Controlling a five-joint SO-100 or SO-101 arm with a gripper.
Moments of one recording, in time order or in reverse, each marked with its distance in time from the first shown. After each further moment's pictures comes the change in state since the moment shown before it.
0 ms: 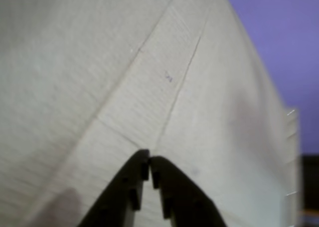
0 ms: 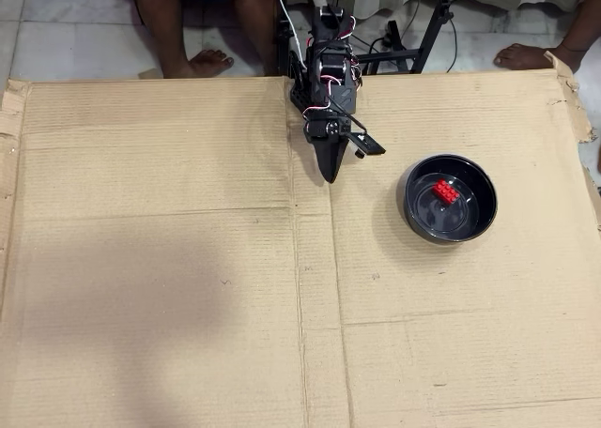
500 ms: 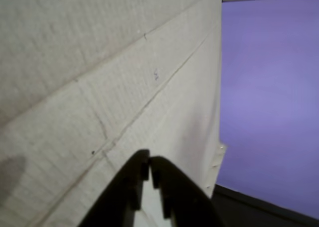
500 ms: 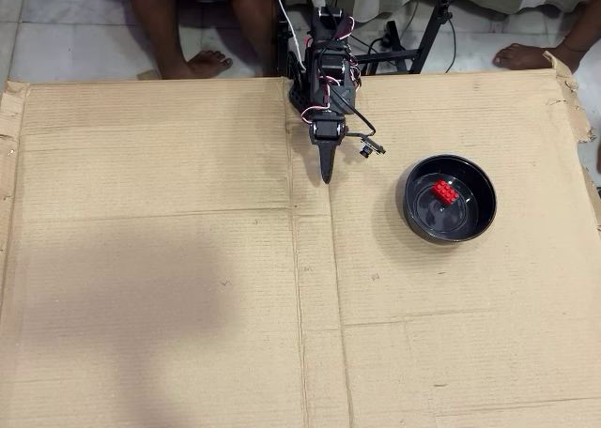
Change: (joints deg) arm 0.0 0.0 0.0 0.0 -25.1
